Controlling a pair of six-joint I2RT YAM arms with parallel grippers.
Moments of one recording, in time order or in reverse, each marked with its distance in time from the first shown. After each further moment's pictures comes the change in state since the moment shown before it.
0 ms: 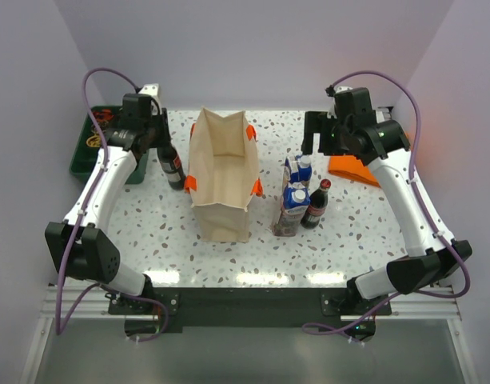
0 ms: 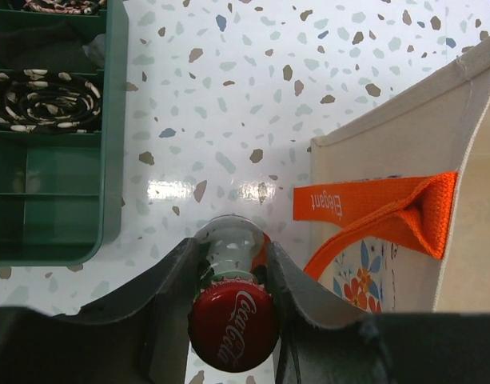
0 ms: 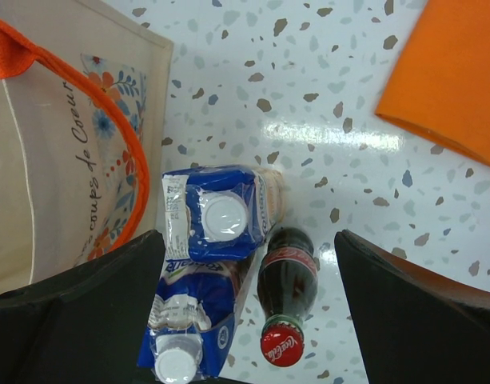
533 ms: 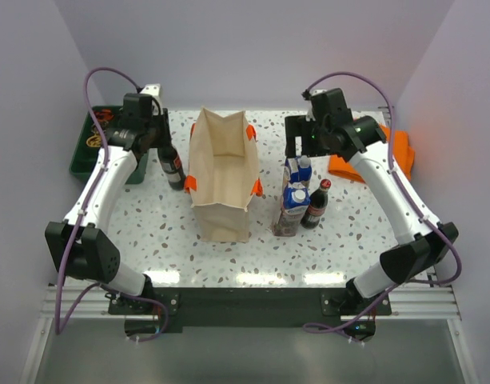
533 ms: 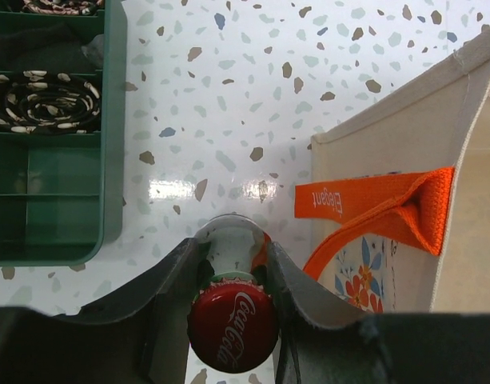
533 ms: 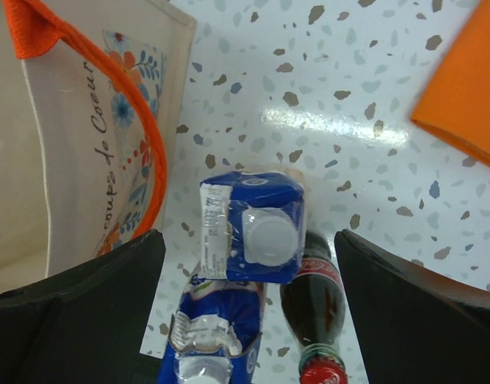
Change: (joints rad) left arm -0.007 -0.001 0.003 -0.001 -0.008 0.011; right arm 0.075 0.073 0.018 0.015 0.009 -0.006
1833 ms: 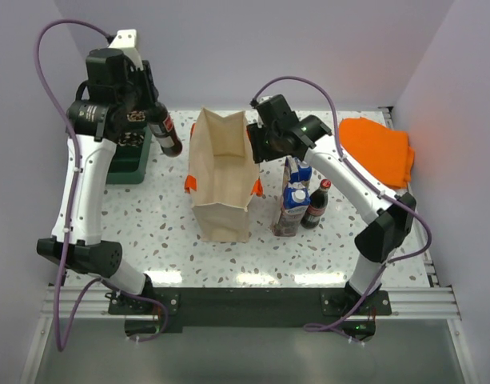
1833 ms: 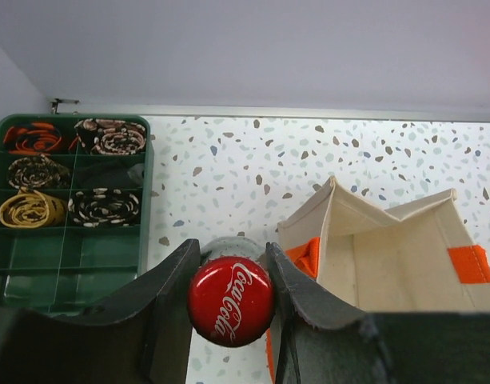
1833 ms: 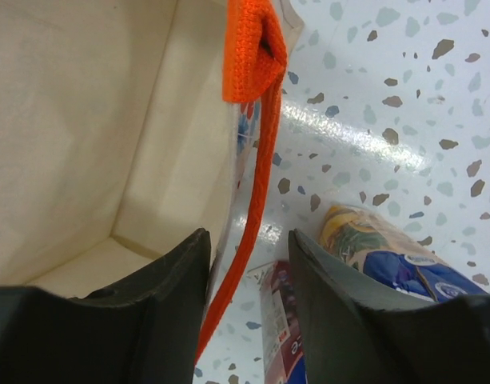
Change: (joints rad) left arm -0.006 0.047 0.558 -0.240 -0.002 0.022; right arm 0.245 0.245 0.126 0.082 0.047 0.013
